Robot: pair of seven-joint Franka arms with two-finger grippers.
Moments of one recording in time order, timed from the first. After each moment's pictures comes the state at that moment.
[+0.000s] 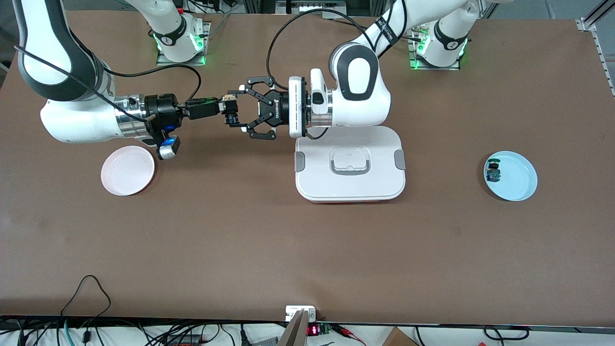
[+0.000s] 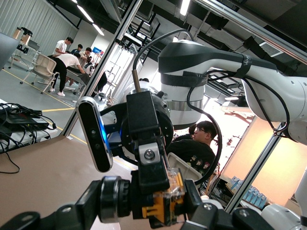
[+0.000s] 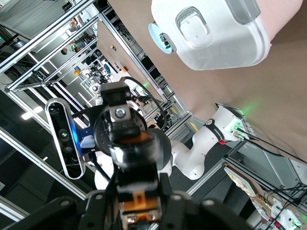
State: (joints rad) left arm -0.35 0.55 -0.51 -1.54 -1.90 2.40 1.79; right arm 0.14 0.16 0.03 -1.94 1.37 1.59 0.18
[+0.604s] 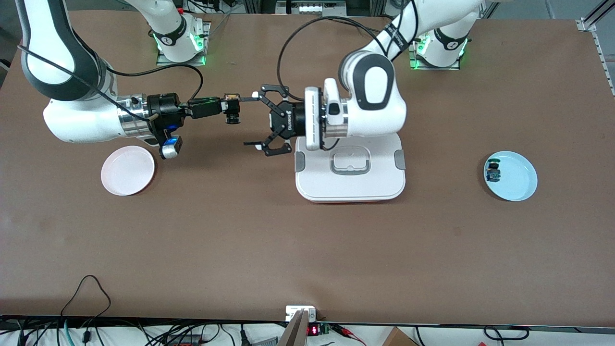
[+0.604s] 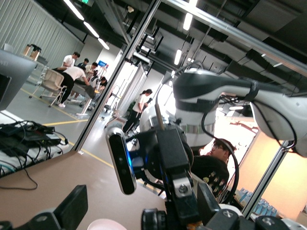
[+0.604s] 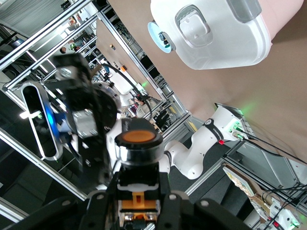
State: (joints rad) left arm -0.26 0.55 -0.50 -1.53 -1.90 2.31 1.79; right arm 0.15 0.16 0.03 -1.94 1.37 1.59 0.17
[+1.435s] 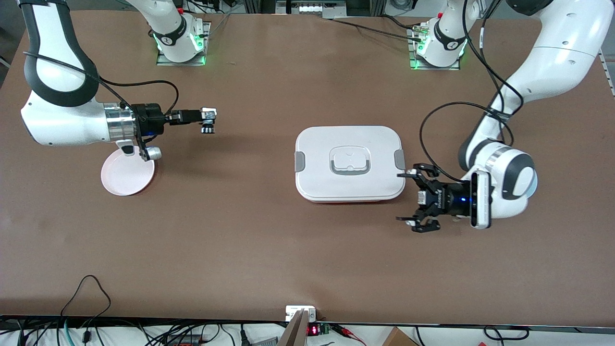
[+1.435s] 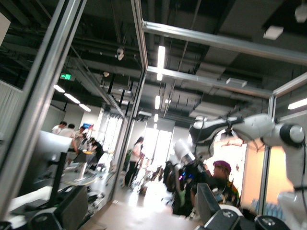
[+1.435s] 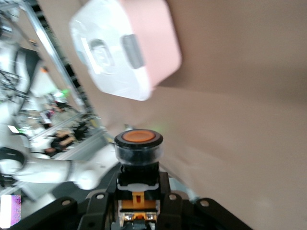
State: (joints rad) left arm 0.26 0.76 -0.37 -1.46 -1.62 1.64 2.03; right arm 0.06 0.16 0.02 -1.96 0.89 1.61 -0.12
